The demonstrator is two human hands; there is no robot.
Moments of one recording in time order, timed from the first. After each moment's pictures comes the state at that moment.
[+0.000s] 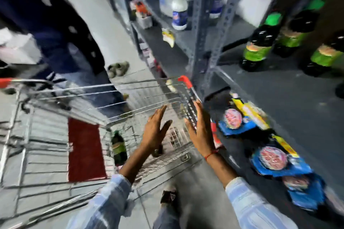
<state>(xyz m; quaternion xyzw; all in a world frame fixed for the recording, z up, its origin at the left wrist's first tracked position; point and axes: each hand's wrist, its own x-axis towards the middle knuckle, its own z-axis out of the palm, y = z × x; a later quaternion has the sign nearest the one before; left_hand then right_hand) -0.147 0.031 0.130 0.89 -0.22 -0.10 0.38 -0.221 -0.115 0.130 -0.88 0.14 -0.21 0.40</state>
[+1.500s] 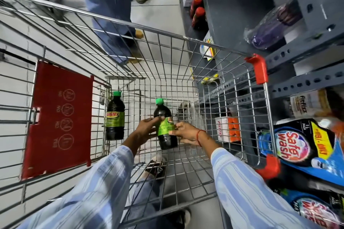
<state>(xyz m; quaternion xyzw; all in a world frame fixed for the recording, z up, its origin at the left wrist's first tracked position) -0.054 0.112 -0.168 0.52 0.31 -0.42 0.68 -0.063 -0.064 -0.127 -0.64 0.27 0.52 0.51</state>
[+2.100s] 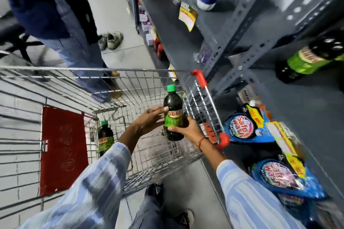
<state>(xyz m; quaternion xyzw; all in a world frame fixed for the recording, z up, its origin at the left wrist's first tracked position) -0.024 0.039 0.016 0.52 0.03 -0.47 0.71 -0.113 -0.113 0.022 -0.72 0.30 0.14 0.60</state>
